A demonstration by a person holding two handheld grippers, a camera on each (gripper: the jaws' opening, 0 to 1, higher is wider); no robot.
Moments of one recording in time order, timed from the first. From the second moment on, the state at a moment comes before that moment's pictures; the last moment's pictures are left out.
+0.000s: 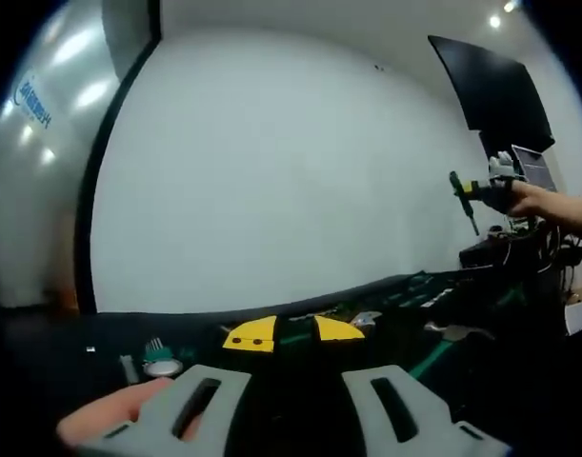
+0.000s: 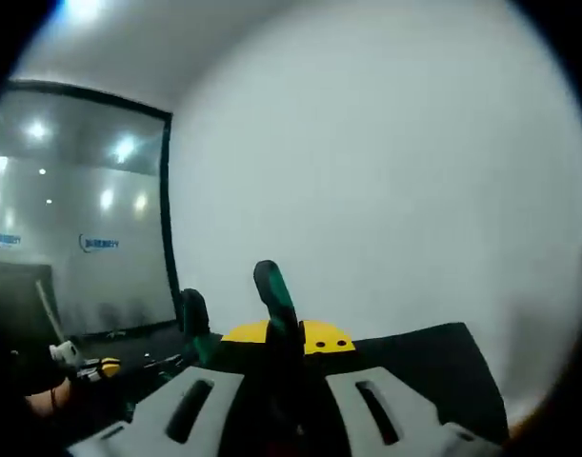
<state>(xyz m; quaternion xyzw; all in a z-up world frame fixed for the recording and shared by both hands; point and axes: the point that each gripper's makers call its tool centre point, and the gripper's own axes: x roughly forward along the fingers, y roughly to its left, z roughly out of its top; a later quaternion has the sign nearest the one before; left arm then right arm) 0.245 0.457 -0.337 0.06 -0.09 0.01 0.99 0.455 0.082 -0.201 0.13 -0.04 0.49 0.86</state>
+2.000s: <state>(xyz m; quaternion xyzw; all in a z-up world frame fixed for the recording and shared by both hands) 0.245 0.457 -0.343 0.08 -0.07 0.02 0.99 0.329 0.104 -0.355 -0.20 0.08 0.69 0.69</state>
